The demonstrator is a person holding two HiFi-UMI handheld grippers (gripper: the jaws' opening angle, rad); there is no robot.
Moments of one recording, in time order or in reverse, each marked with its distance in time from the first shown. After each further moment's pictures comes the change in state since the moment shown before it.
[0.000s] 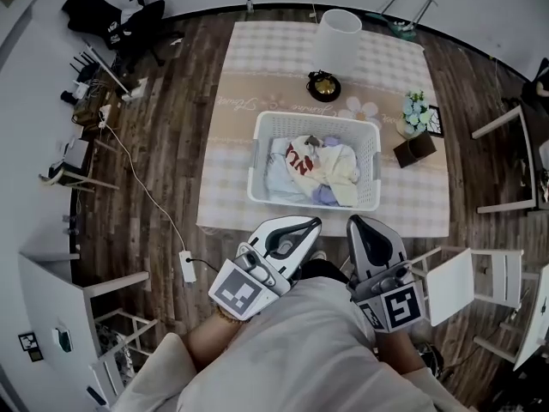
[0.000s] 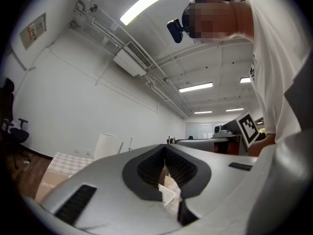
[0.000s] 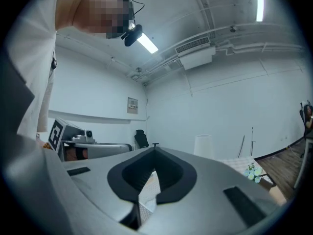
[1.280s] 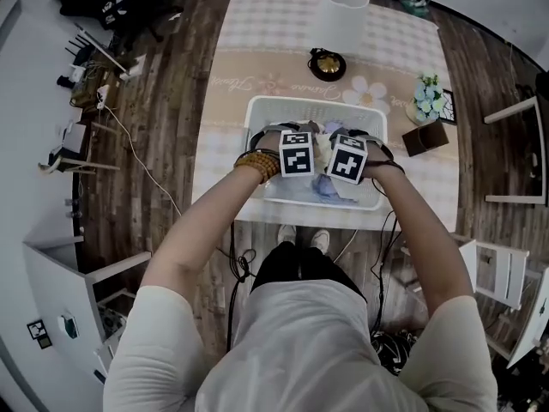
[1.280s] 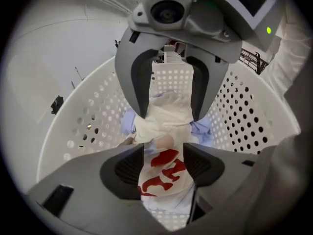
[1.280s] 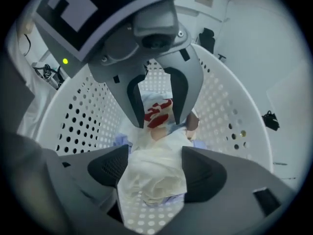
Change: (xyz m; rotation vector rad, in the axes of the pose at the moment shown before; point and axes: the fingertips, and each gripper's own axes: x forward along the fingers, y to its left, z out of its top) left arm 0.140 0.173 -0.293 0.597 1.152 -0.450; right arm 0.149 -0.100 -0.318 -0.628 1.171 0.664
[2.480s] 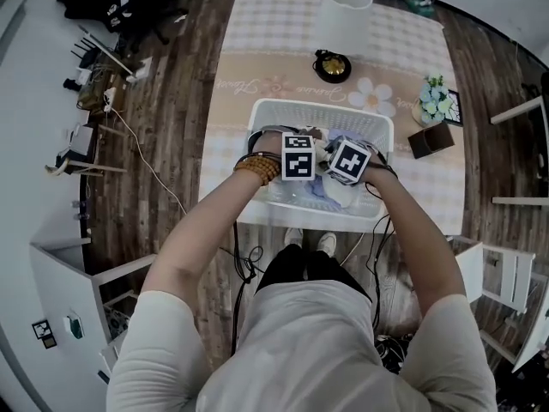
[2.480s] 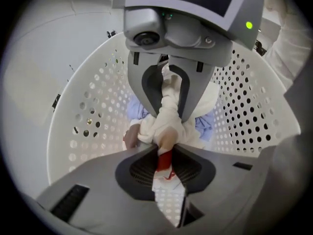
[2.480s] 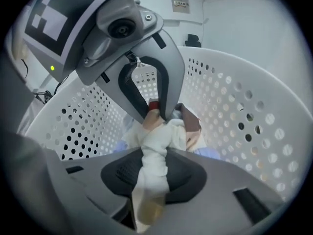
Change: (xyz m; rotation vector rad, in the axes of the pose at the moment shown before) left arm -0.009 0.000 -0.029 0.067 0.145 0.000; right arm 0.024 -0.002 0.016 0.185 -0.150 0.059
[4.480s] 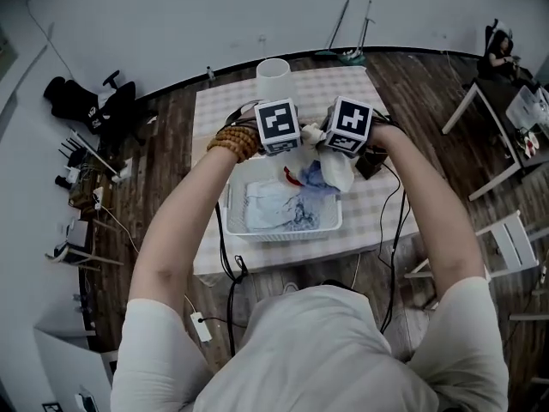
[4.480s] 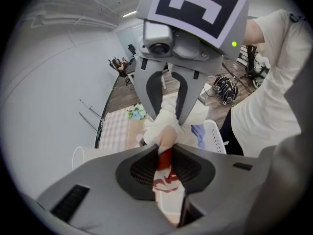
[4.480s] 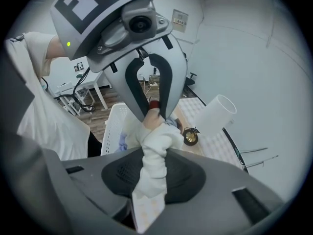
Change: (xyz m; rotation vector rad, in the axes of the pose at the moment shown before) left arm -0.243 0.067 0.165 0.118 -0.146 0.123; right arm -0.291 -0.029 0.015 -0.030 -0.025 -0.234
